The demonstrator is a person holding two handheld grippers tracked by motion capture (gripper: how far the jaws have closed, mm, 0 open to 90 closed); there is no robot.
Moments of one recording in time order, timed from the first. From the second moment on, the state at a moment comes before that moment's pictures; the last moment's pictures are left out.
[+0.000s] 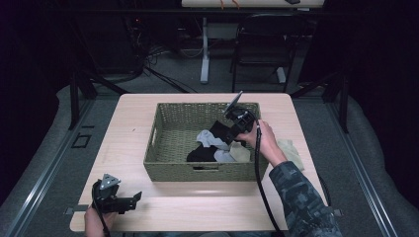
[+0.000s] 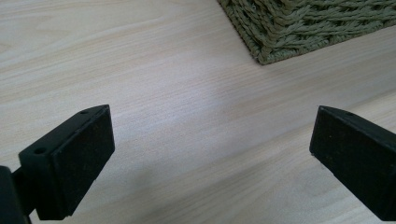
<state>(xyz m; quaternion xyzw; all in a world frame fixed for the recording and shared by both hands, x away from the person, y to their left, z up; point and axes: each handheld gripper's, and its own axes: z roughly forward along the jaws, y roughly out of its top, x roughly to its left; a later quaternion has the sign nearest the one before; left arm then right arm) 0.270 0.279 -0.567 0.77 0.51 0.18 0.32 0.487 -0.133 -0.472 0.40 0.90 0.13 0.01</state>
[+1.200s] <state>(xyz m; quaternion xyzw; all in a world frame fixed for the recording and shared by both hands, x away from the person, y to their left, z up) 0.272 0.277 -0.567 0.78 0.51 0.18 0.32 0.484 -0.127 -0.469 0.41 0.91 0.09 0.01</state>
